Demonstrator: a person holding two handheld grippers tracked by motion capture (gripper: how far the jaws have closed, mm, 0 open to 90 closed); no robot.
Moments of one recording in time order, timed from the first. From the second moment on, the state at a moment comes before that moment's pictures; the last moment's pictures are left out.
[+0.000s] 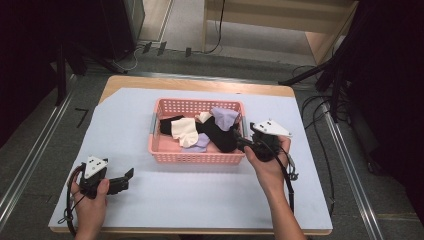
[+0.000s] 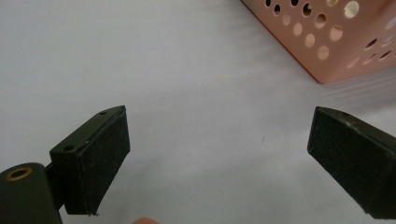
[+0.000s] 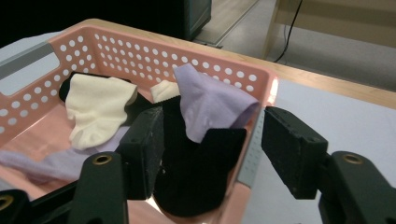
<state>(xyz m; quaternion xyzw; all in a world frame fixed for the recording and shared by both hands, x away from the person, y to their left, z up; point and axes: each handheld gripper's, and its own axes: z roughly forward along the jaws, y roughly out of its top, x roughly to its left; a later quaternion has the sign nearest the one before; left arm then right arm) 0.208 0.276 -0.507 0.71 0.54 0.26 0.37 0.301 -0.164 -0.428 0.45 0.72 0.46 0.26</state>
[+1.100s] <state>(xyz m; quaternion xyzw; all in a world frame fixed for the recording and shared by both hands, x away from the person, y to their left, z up) 0.208 0.277 -0.507 0.70 0.54 0.26 0.38 0.401 -0.127 -0.453 0.47 0.75 0.36 0.27</state>
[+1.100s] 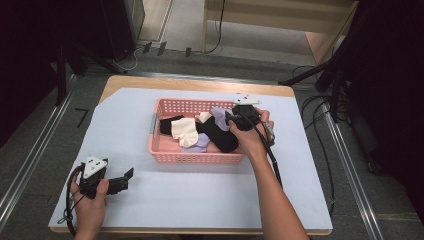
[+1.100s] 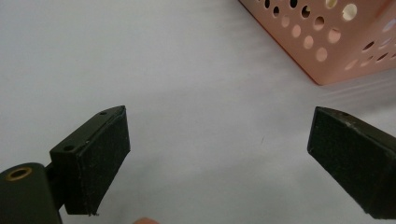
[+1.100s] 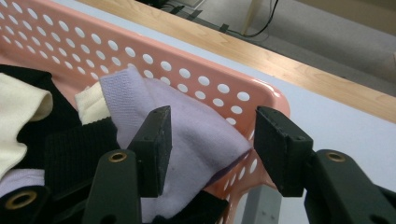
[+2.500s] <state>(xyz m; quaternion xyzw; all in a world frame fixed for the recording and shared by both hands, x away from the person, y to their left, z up) 0.208 0.278 -0.507 0.70 0.54 0.26 0.38 0.432 -0.115 -0.466 0.32 0.87 0.25 0.26</state>
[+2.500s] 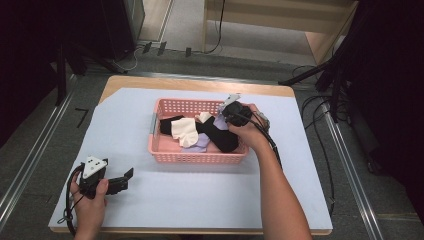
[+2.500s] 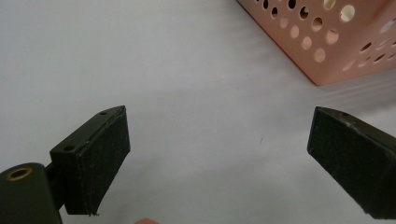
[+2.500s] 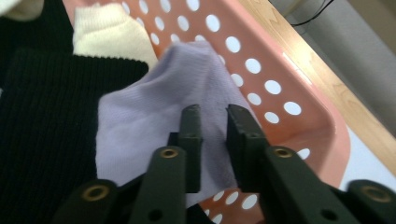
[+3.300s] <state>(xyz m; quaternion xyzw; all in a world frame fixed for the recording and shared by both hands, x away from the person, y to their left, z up) 0.209 0.278 -0.507 0.70 0.54 0.25 0.38 0.435 -0.085 -0.464 0.50 0.79 0.29 0.22</state>
